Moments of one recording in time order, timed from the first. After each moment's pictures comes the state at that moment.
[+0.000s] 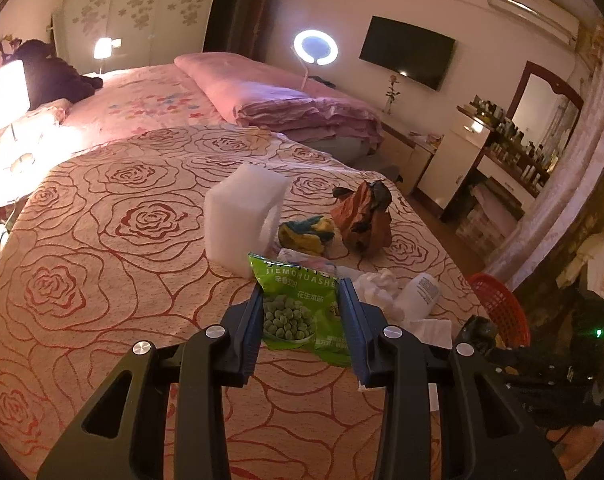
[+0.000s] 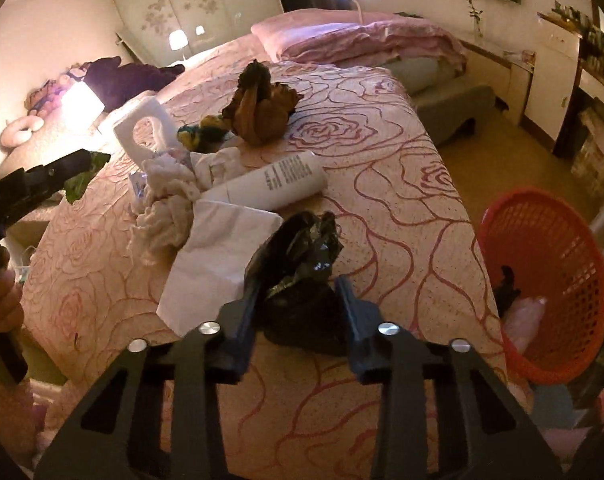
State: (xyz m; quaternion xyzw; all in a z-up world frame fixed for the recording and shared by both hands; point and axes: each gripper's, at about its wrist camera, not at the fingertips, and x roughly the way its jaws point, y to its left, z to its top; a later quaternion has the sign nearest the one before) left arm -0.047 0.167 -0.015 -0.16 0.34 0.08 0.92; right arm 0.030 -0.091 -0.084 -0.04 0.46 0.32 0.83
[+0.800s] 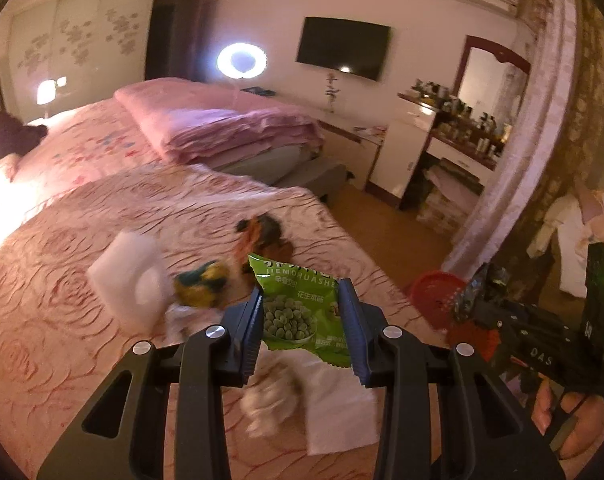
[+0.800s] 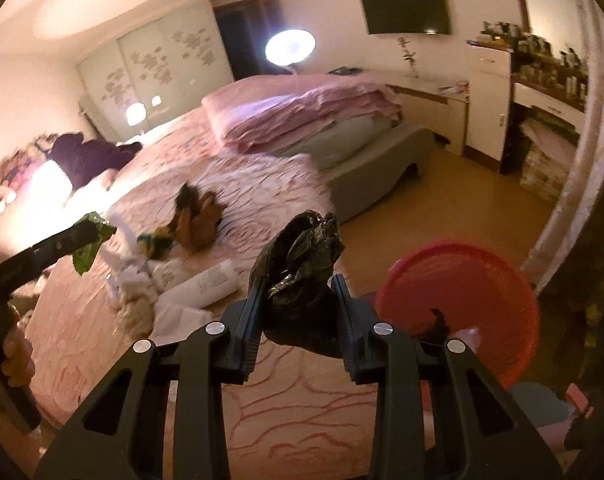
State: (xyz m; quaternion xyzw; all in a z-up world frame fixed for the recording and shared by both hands) left arm 0.003 0.093 0.019 -0.09 0.32 -0.01 0.94; right arm 0.053 -0.162 -0.019 0.03 0.36 0.23 0.90
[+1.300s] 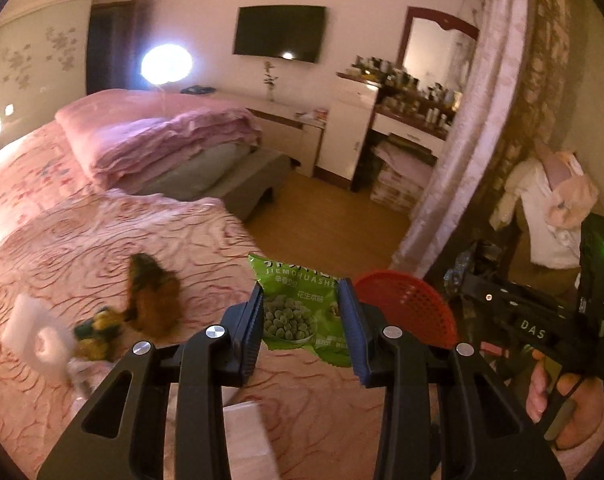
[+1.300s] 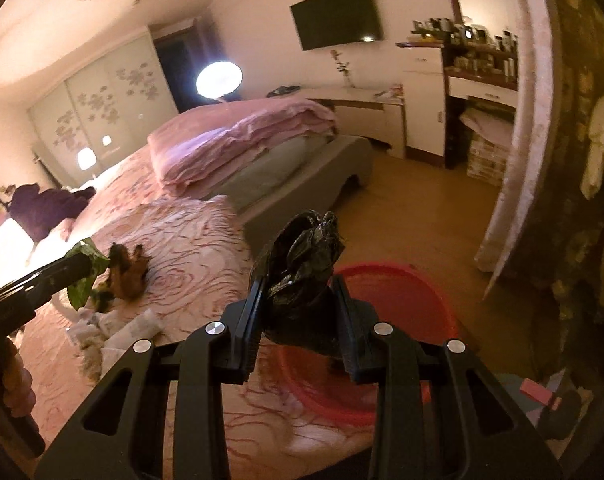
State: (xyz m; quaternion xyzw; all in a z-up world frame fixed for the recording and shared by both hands) left arm 0.061 0.000 0.024 -0.05 0.34 -0.10 0.93; right arm 0.073 -0.239 -0.015 0.07 0.36 0.14 0.92
